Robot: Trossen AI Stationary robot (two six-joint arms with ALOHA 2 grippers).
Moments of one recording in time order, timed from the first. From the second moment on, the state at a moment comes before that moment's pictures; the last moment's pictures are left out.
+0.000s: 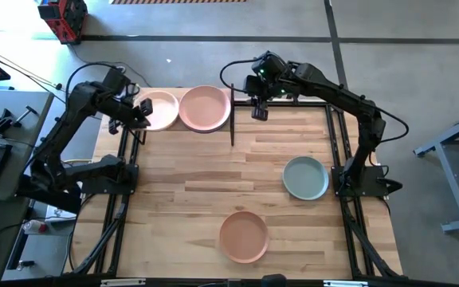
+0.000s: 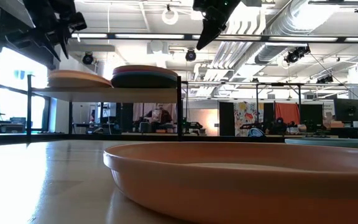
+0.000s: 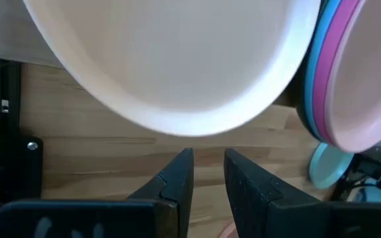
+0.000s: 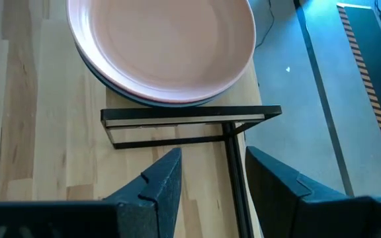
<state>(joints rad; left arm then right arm) 1.12 1.01 1.15 -1.39 0.37 -0.75 -0.47 1.78 1.96 -1.03 0.01 -0.45</state>
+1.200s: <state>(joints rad) 0.93 1.15 1.15 -1.39 0.19 -0.80 -0.47 1.78 1.96 -1.03 0.01 -0.44</state>
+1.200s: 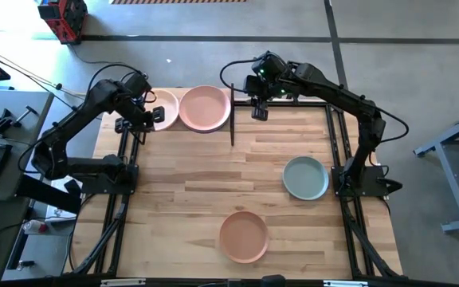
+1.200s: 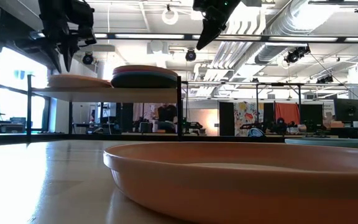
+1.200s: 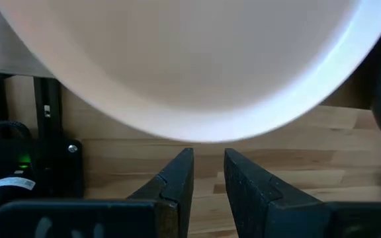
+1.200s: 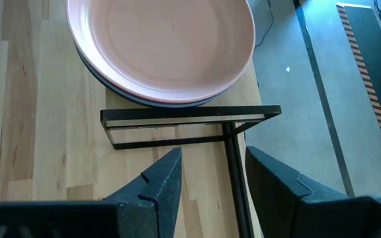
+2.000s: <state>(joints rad) 0.67 1.06 1.15 -1.39 0.24 -0.75 -0.45 1.78 1.96 -1.26 -0.09 0.00</state>
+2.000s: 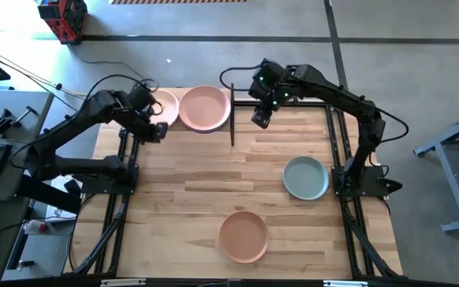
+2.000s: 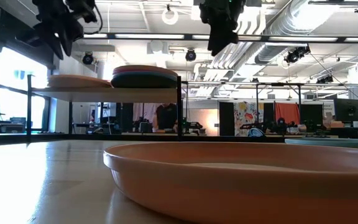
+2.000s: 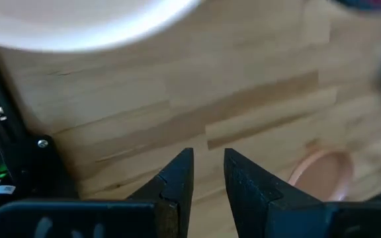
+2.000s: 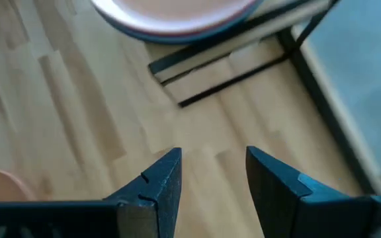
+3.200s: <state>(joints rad) 0.09 1.06 1.15 -1.34 0.16 -0.71 0.09 1.78 1.28 -1.16 0.03 1.01</state>
